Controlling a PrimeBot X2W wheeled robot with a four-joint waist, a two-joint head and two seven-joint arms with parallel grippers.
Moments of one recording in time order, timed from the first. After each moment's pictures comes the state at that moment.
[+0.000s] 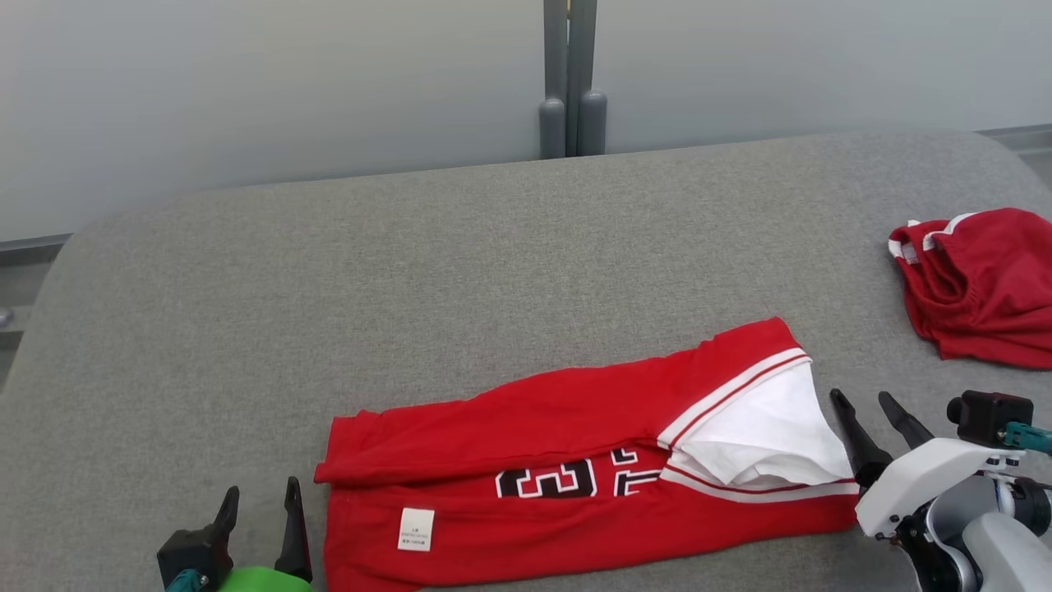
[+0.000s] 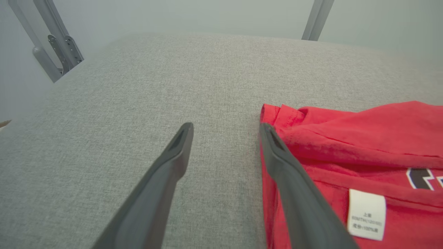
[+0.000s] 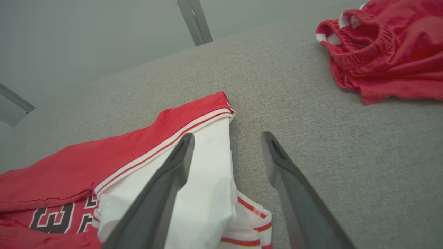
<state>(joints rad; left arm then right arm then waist) -0.04 0.05 0.04 0.54 -0.17 -0.07 -0.26 -0.19 -0.37 0.25 0.51 0.71 0.13 -0.12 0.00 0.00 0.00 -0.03</state>
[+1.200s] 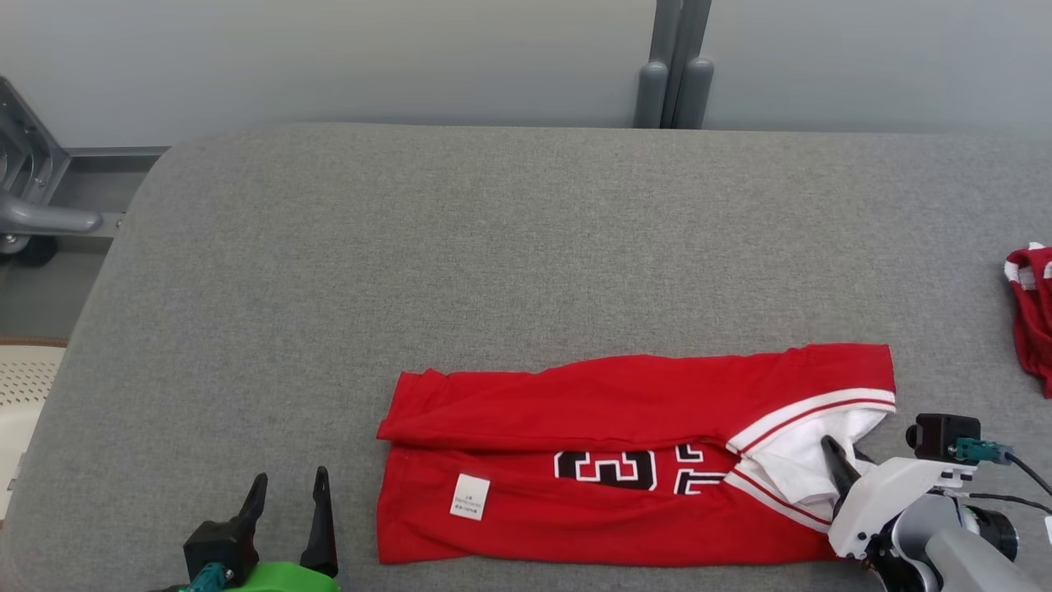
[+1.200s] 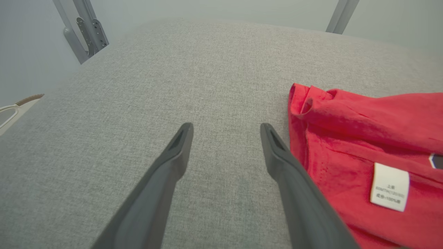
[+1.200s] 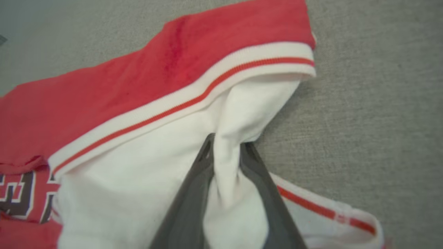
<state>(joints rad) -0.02 0.05 -0.03 0.47 -0.18 -0.07 -0.26 -0.30 -0.29 0.35 0.83 0.73 0.13 -0.10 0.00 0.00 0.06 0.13</state>
